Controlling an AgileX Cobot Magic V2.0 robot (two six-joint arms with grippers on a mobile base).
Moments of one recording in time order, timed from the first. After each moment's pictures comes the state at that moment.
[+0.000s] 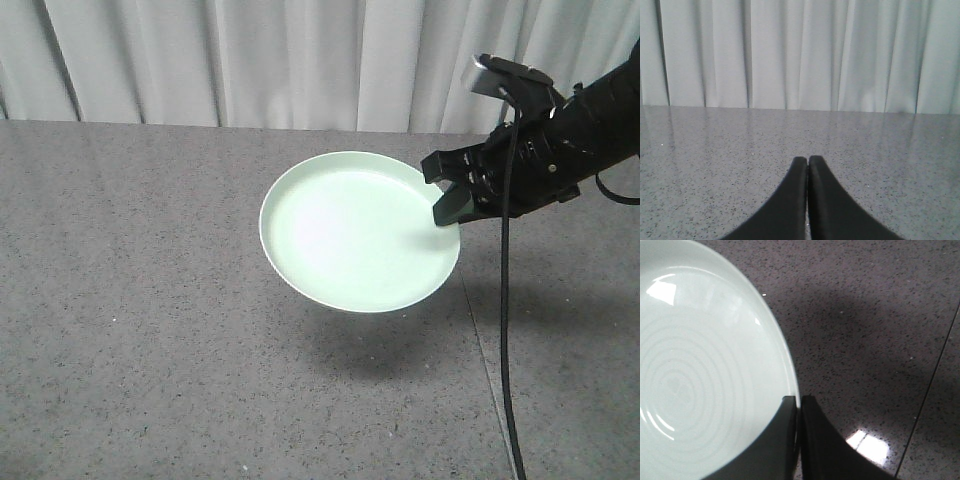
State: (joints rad) left arm -0.03 -0.01 0.02 -0.02 0.02 -0.03; right arm 0.16 1.59 -1.46 0.48 1.08 -0.20
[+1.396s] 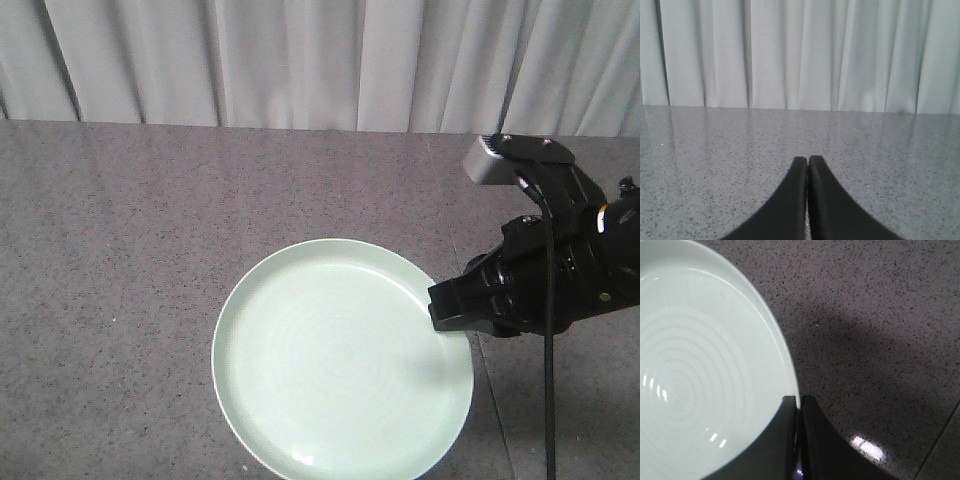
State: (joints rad) left arm -0.03 -0.01 0.02 -0.02 0.02 -0.03; right arm 0.34 1.23 -1.09 0.48 1.03 -0.19
